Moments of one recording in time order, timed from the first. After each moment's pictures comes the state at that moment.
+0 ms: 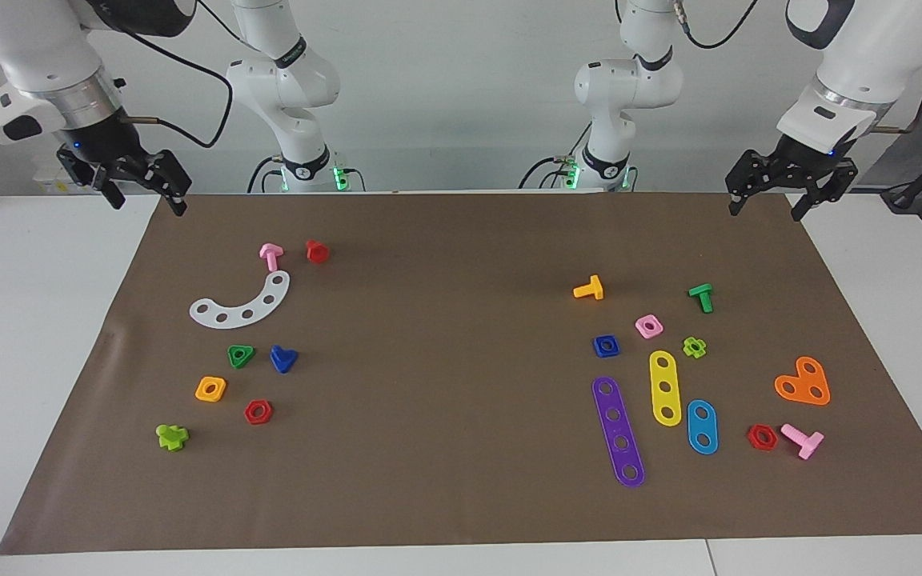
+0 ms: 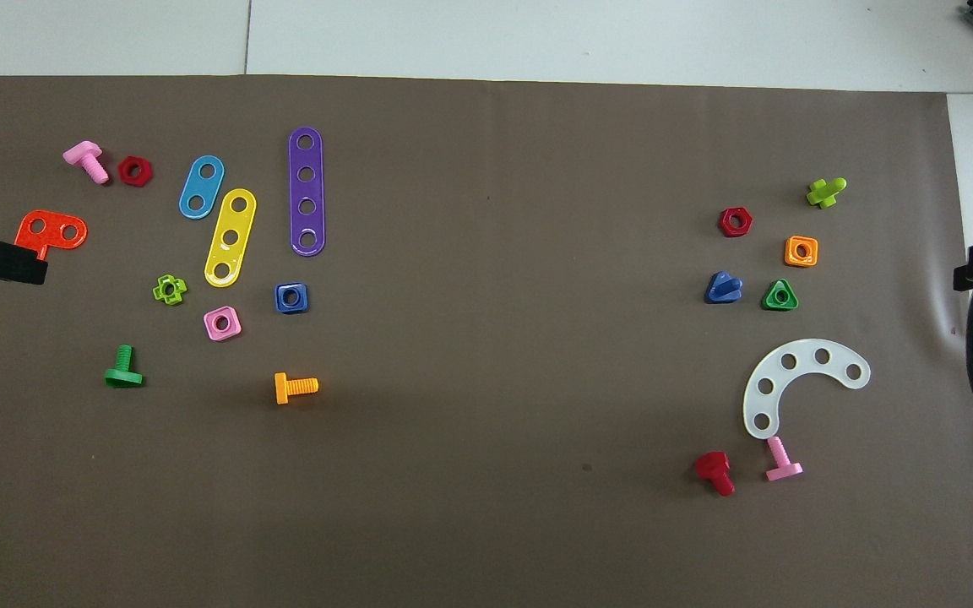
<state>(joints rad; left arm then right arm) -0.08 -0.01 0.07 -1.55 0.00 1.57 0.20 -0.02 -0.02 -0.08 -1.52 -0.02 1.50 0.05</state>
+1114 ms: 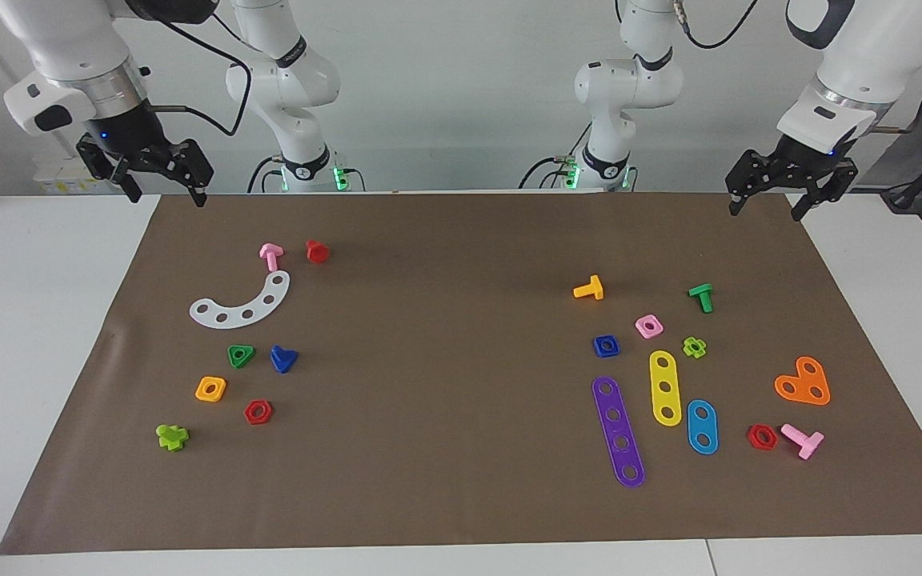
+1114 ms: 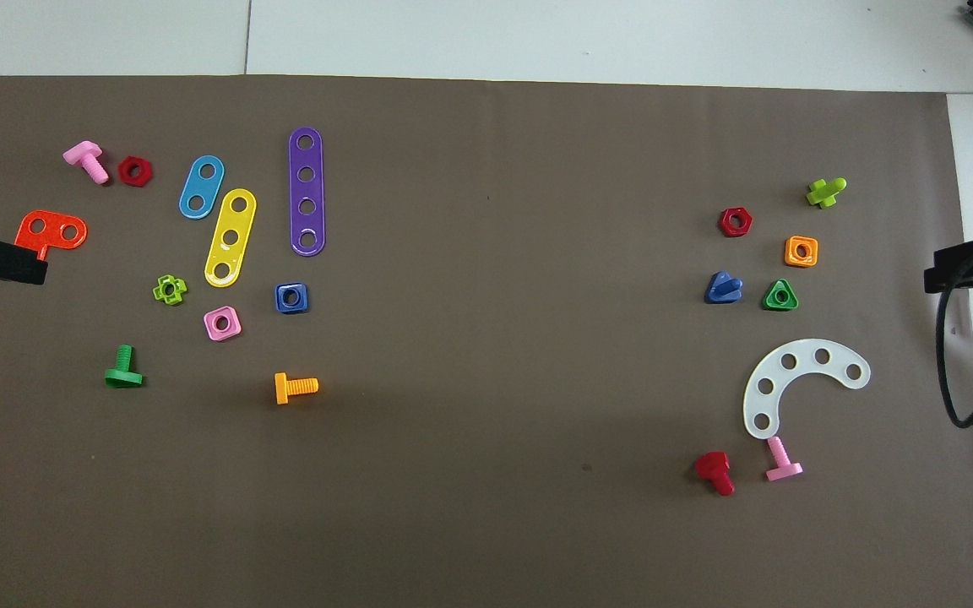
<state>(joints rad) -0.08 -0.01 0.07 -1.55 0.00 1.57 0.20 0.03 -0.02 -0.07 -1.51 -0.04 1.49 0.05</state>
